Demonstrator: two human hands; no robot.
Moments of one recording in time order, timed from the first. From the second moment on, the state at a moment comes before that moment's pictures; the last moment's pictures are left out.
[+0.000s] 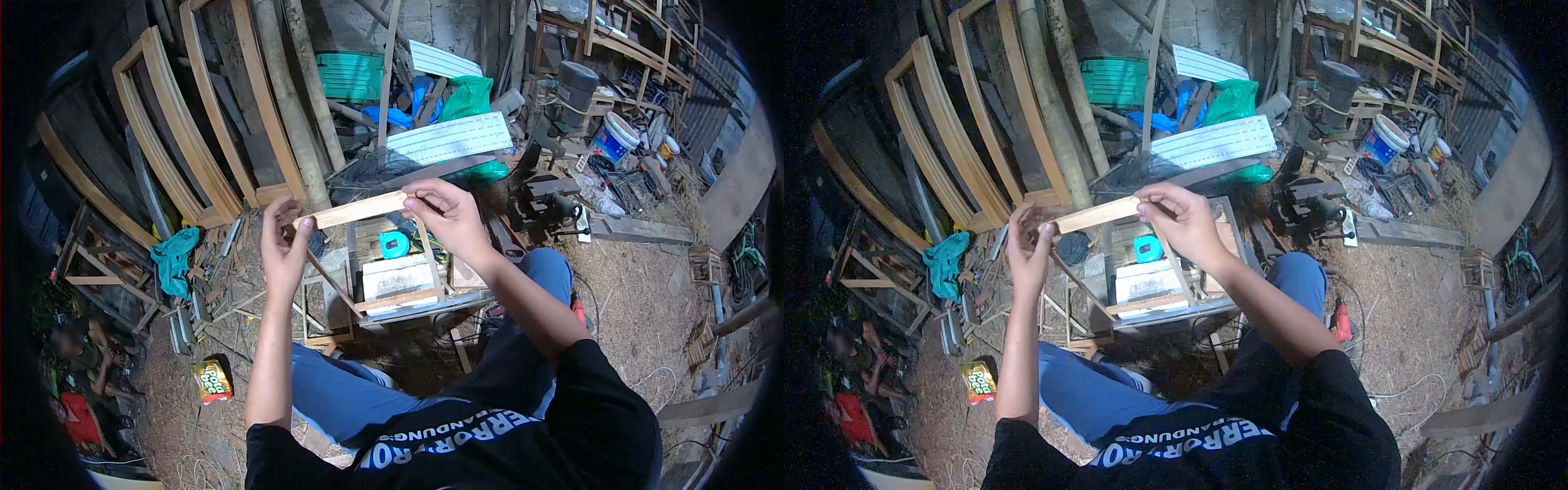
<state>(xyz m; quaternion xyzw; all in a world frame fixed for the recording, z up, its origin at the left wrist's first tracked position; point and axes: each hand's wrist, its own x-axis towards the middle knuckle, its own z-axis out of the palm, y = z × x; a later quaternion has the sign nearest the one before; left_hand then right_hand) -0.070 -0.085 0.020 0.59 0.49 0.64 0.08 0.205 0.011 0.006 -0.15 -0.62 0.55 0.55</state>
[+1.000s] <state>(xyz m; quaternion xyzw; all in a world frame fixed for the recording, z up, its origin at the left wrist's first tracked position) -0.001 -0.062 0.050 0.80 0.47 0.29 -0.23 0.218 0.018 -0.013 -0.20 -0.57 0.55 0.58</state>
